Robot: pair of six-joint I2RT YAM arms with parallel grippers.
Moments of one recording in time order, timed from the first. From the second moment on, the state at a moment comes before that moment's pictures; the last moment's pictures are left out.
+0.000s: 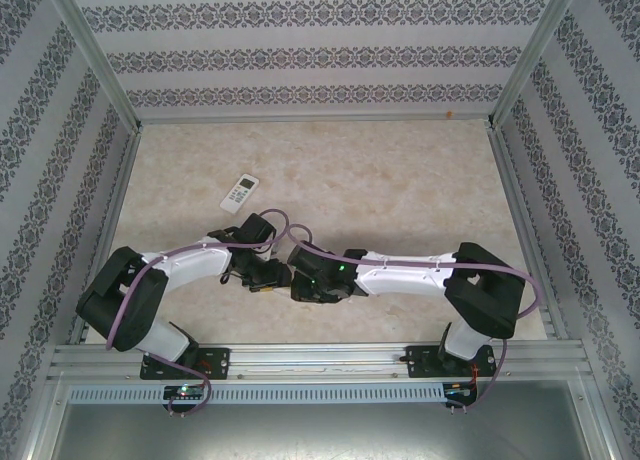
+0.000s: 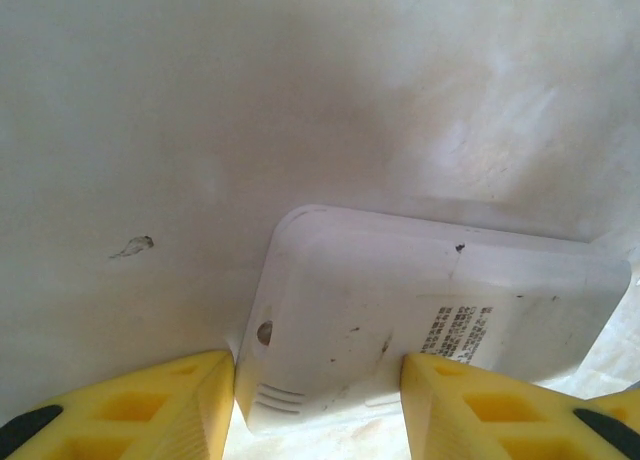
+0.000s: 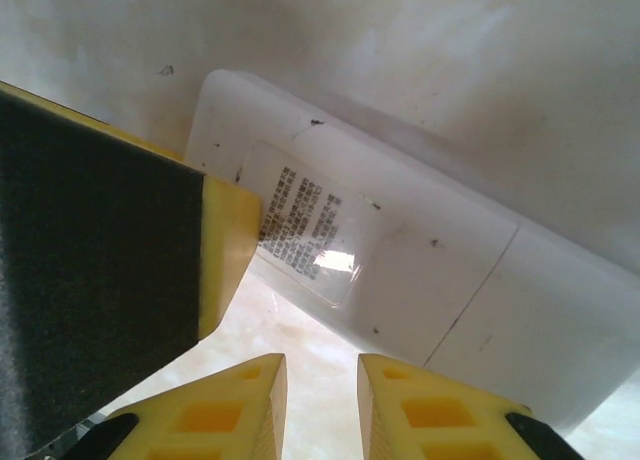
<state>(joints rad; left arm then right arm) -0.56 1.51 0.70 -0.50 0.41 -0.65 1.10 1.63 0.95 -0.40 -0.08 1.09</state>
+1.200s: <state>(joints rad) -0.38 0.77 0.48 -0.49 0.37 -1.09 1.08 1.73 1.04 -0.44 -0.11 0.28</state>
